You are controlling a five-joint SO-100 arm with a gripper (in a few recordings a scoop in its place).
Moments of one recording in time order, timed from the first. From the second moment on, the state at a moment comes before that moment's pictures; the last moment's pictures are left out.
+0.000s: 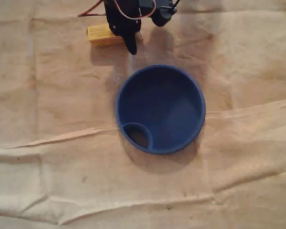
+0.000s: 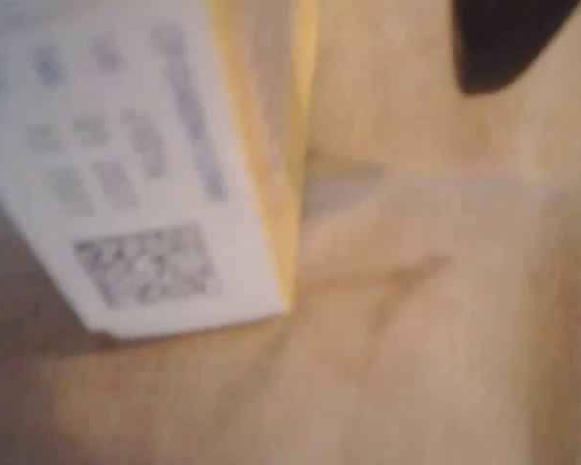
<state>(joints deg) 38.9 73.2 89.9 74.6 -44.8</state>
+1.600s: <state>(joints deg) 37.9 73.2 89.9 74.6 -44.8</state>
